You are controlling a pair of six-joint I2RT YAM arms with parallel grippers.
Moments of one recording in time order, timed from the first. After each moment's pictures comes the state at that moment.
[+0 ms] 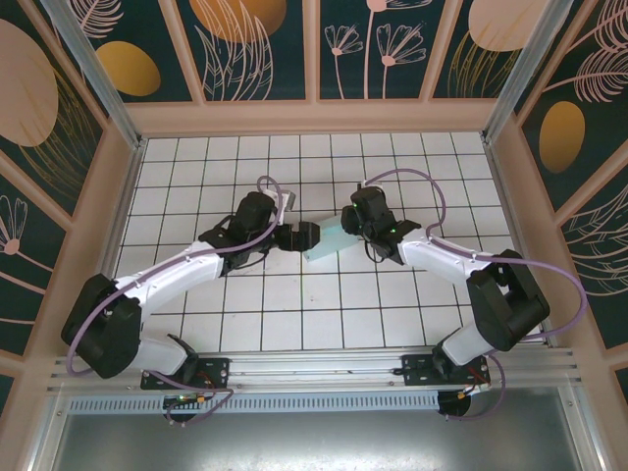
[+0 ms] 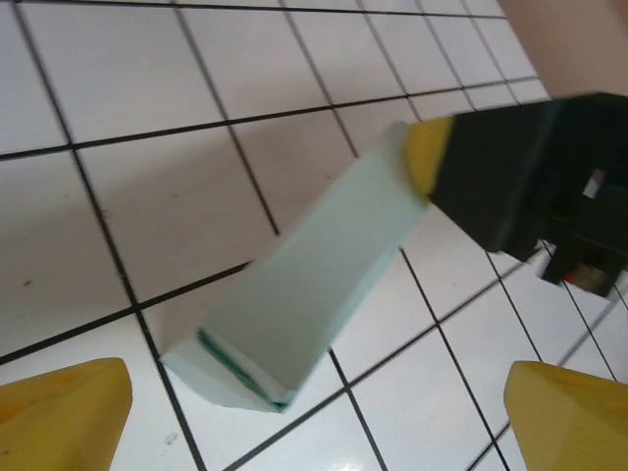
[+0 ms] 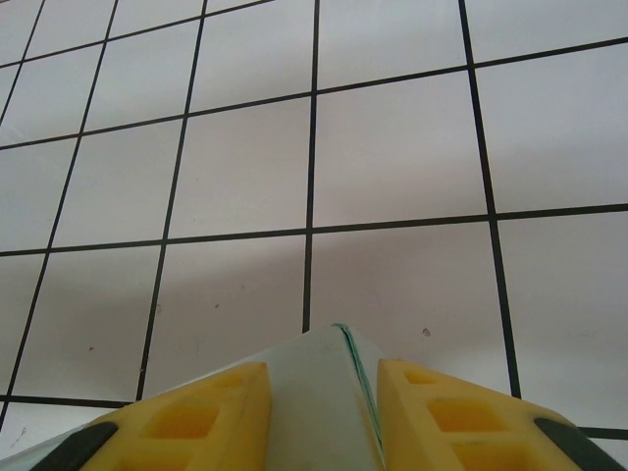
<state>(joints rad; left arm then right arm) -0.65 1.42 0.87 -0.10 0.19 -0.54 0.64 1.51 0.89 -0.09 0.23 0.55</state>
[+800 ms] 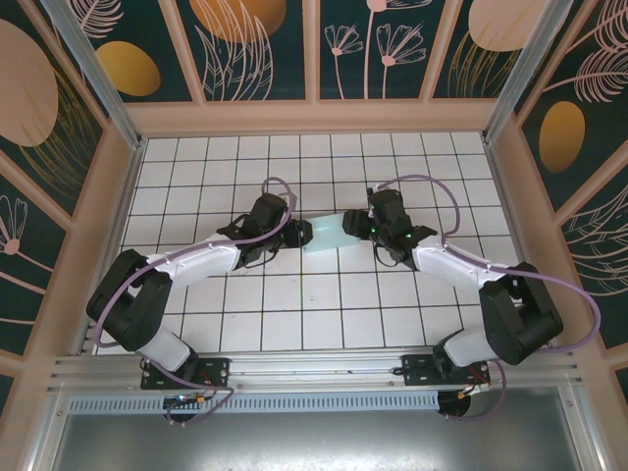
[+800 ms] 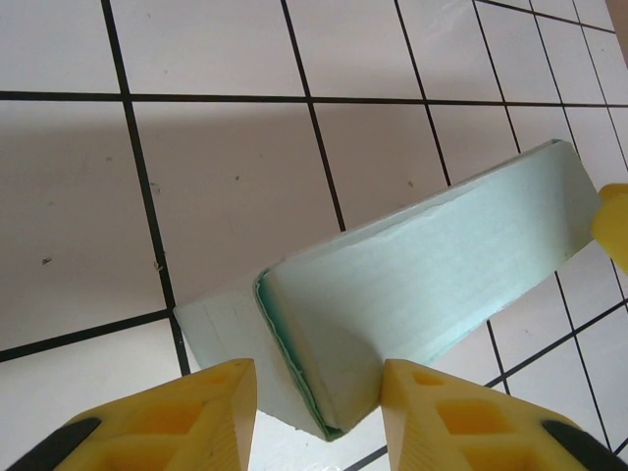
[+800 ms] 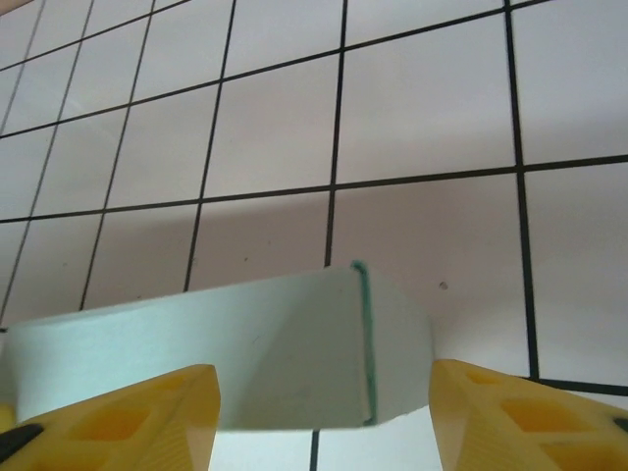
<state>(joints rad) -0.65 1.59 0.89 -0.04 0.14 -0.65 0.55 1.41 0.79 -0.06 0.00 0.55</state>
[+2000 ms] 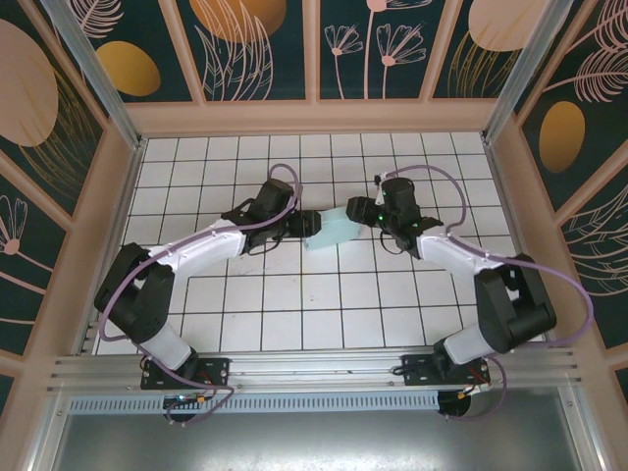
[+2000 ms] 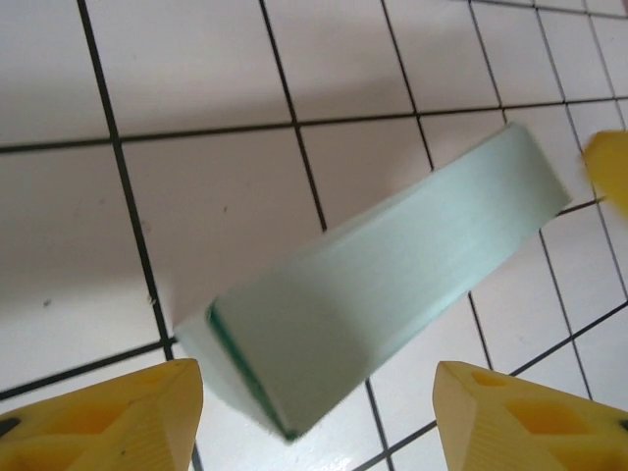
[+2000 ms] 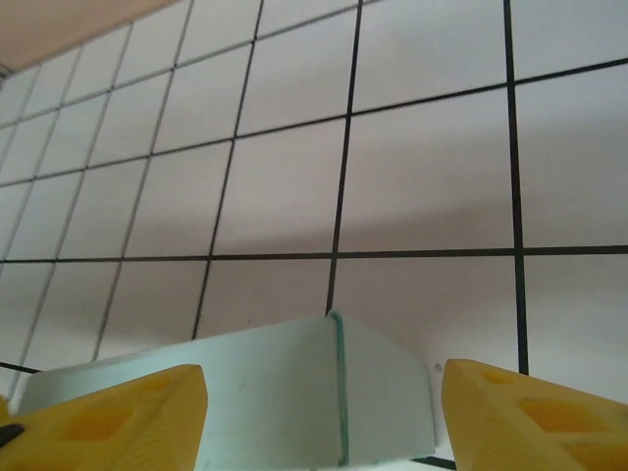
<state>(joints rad) -0.65 1.64 1.08 -0.20 0.14 -0.60 0.44 1.50 0.84 0.02 -0.11 0.49</state>
